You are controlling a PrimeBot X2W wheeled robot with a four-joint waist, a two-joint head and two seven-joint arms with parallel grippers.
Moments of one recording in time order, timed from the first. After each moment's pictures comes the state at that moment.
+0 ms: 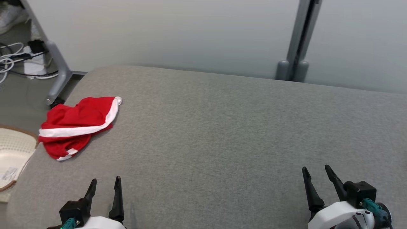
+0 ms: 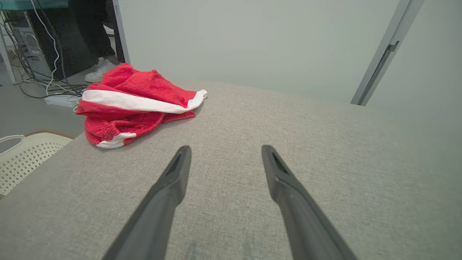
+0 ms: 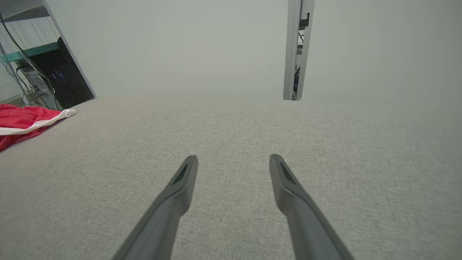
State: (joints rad) left arm -0.02 0.05 -0.02 0.42 -0.22 0.01 -0.26; right arm -0.12 -0.05 0.06 0.49 0.17 0.13 -0.26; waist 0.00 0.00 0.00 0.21
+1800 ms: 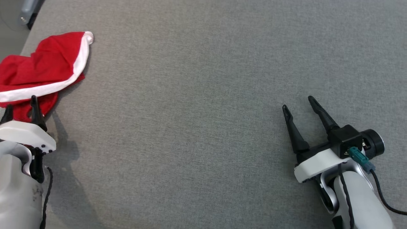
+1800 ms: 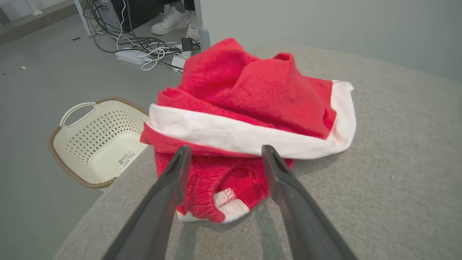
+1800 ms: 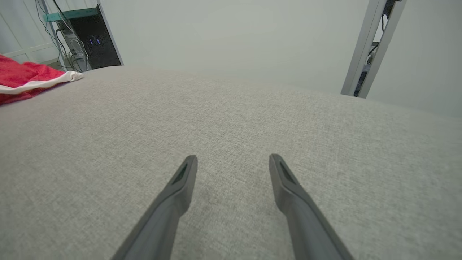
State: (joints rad) left arm -0.73 0.26 0.21 1.11 -0.25 -0.09 -0.26; right arm -0.36 -0.06 0.17 0.37 0.01 0.13 -0.26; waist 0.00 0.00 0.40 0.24
